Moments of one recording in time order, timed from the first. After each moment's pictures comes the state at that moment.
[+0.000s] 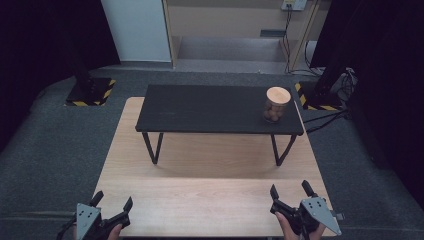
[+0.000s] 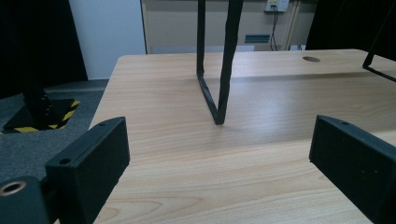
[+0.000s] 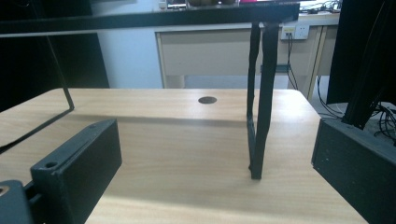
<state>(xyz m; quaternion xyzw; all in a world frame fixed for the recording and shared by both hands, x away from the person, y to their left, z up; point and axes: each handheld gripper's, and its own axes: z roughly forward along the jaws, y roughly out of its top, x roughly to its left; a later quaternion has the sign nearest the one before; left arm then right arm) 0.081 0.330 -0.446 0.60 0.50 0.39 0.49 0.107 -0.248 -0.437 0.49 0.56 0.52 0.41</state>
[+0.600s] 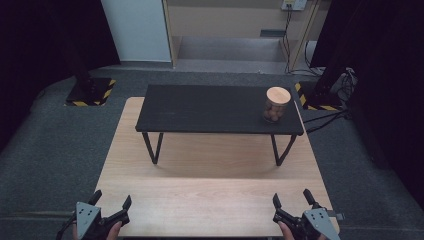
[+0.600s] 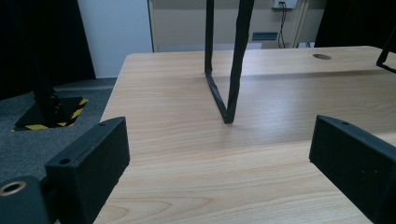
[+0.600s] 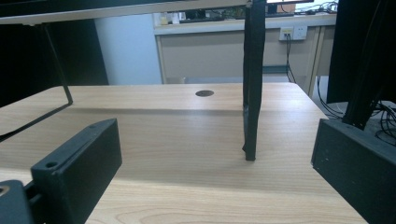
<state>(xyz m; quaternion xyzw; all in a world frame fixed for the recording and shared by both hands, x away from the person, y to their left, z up) 0.085 0.328 -0.447 0.60 0.51 0.40 0.47 0.095 -0.260 -0.471 0.48 0.55 0.53 0.42</state>
